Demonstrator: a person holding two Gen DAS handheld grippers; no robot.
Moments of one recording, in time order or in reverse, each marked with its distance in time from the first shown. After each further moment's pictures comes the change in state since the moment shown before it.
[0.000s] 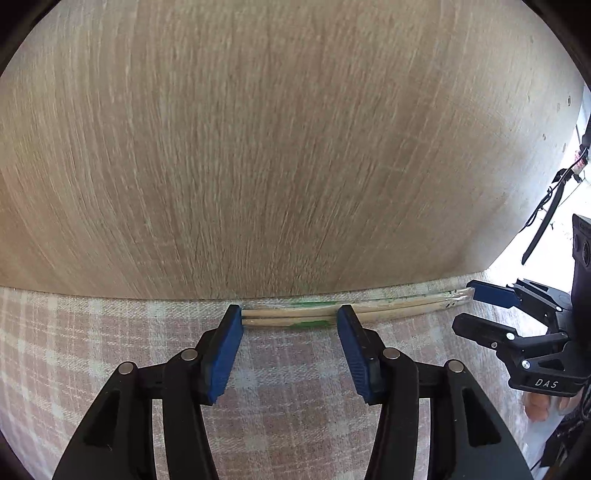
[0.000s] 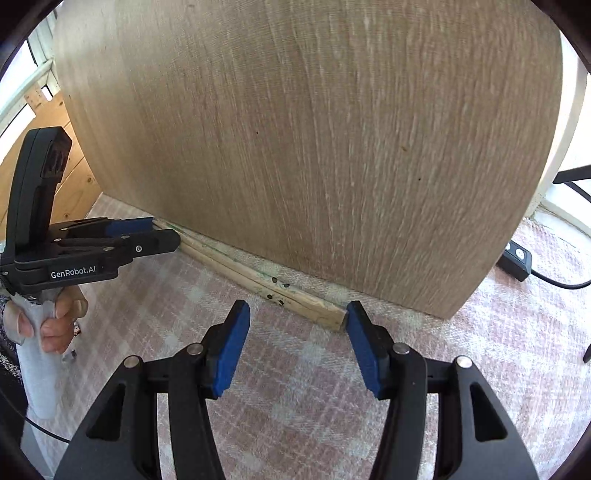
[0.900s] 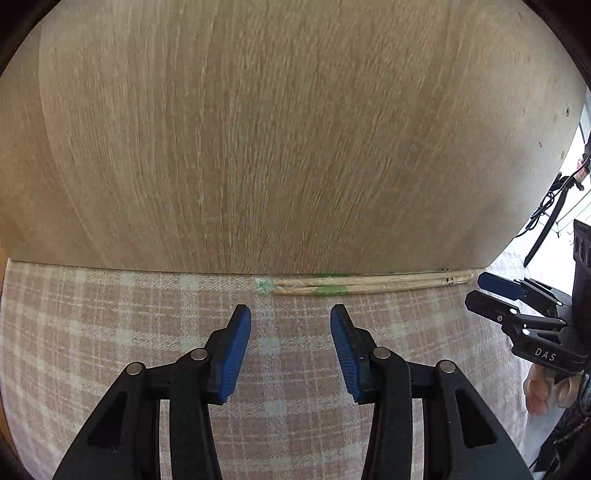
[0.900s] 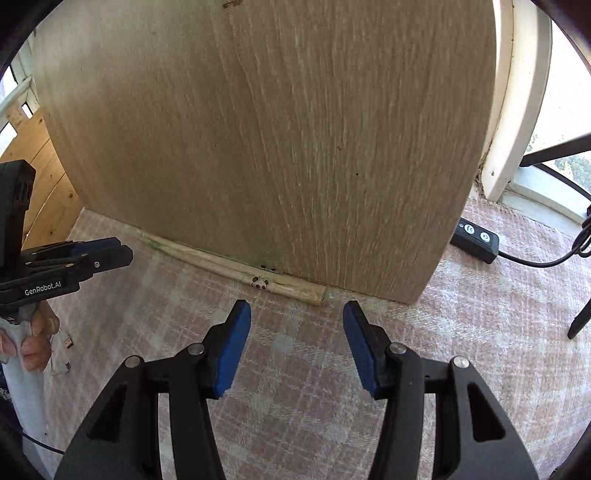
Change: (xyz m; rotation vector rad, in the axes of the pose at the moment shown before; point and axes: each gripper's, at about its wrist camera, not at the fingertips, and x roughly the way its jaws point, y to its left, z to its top) left arm -0.040 0.020 -0.025 -0.044 0.008 0.033; right arm -0.012 -0.005 -0.009 0.077 -0.014 -0.065
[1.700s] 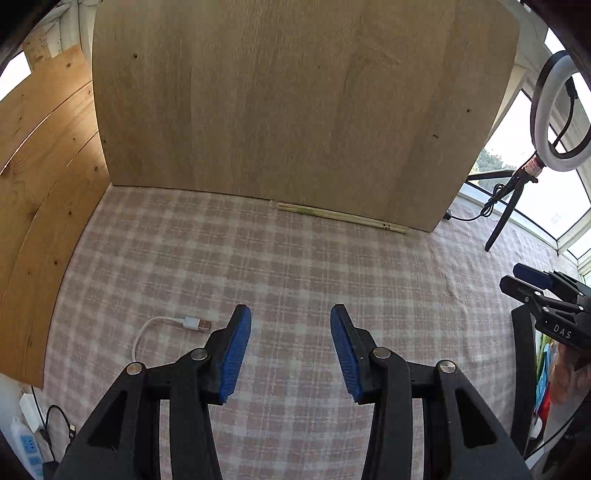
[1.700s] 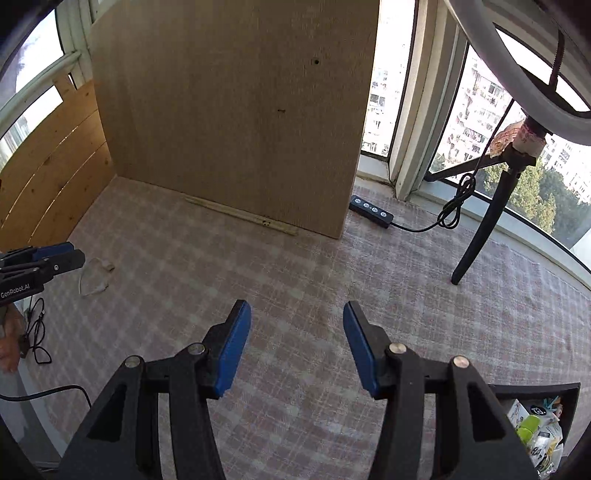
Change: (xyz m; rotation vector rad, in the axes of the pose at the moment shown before) left arm -0.164 -0.031 -0.088 -0.134 -0.054 0.118; right arm -0.156 0.023 -0.047 -0.119 0.006 -0.109
